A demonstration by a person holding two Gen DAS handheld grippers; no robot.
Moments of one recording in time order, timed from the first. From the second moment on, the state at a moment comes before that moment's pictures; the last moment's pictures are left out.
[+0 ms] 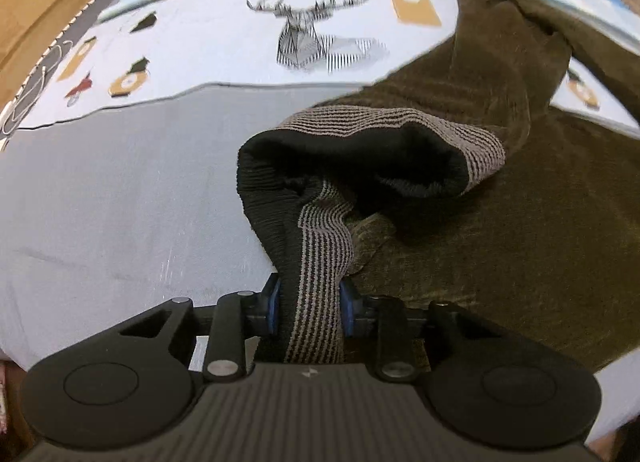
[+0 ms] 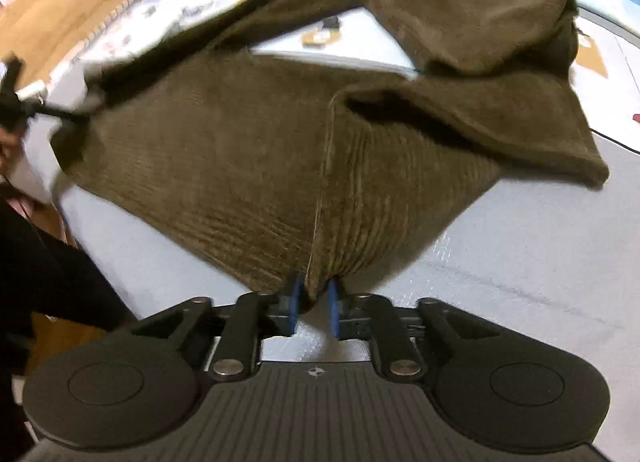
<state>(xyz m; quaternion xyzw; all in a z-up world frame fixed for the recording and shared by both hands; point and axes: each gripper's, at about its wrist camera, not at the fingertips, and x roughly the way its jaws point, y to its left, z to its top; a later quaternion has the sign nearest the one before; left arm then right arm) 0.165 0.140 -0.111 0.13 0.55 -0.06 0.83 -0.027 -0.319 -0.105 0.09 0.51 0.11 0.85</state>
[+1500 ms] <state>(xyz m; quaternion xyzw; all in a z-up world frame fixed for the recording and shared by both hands) 0.165 0.139 -0.126 0.10 0.59 -0.10 0.79 -0.220 -0.574 -0.133 0.41 0.35 -0.42 0.73</state>
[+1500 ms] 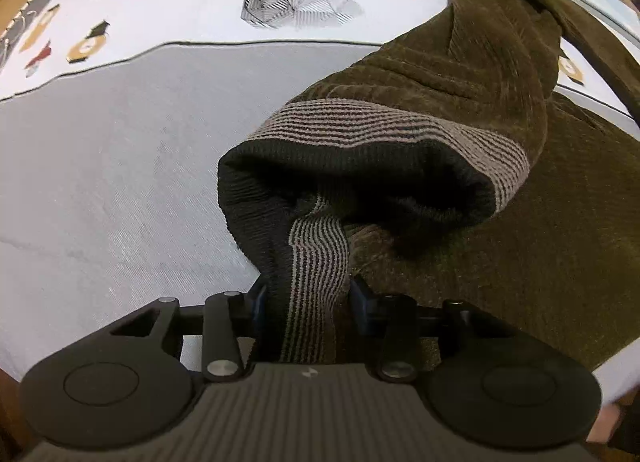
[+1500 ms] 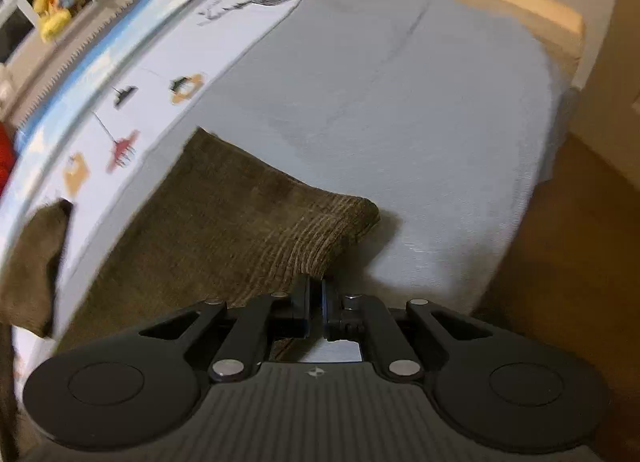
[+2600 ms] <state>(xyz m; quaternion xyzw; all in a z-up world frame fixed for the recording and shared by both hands) 0.175 0.118 -0.076 0.21 0.38 -0.06 0.90 -0.049 -0.497 -0.067 0.27 0.33 -0.30 0.86</state>
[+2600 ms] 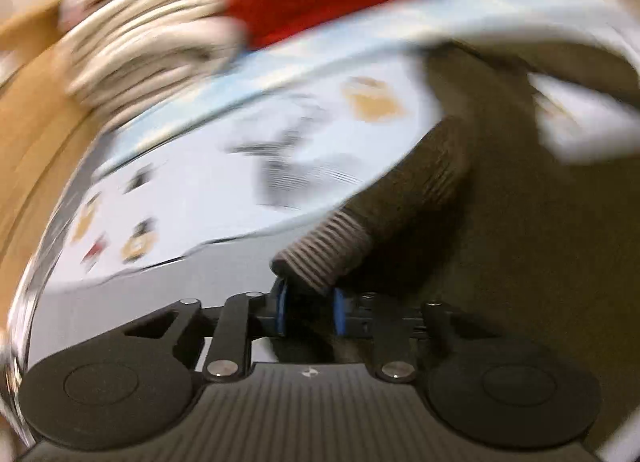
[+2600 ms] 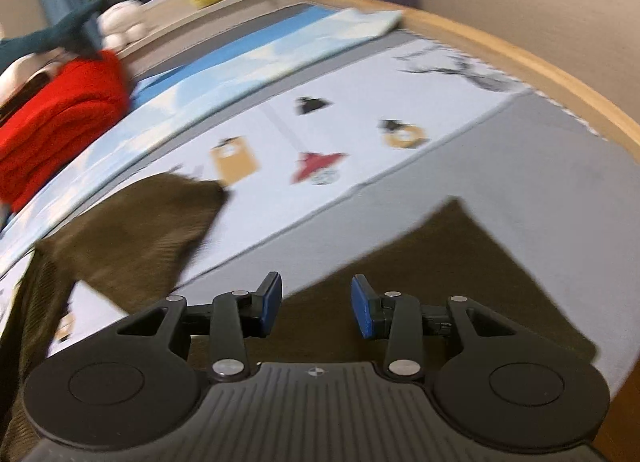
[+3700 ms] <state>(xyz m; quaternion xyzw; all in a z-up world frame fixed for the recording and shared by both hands) 0.261 -0.143 -0.156 0.05 0.42 -0.25 0.87 0.161 -0.351 -0.148 -0.07 0.48 -0.05 0.87</state>
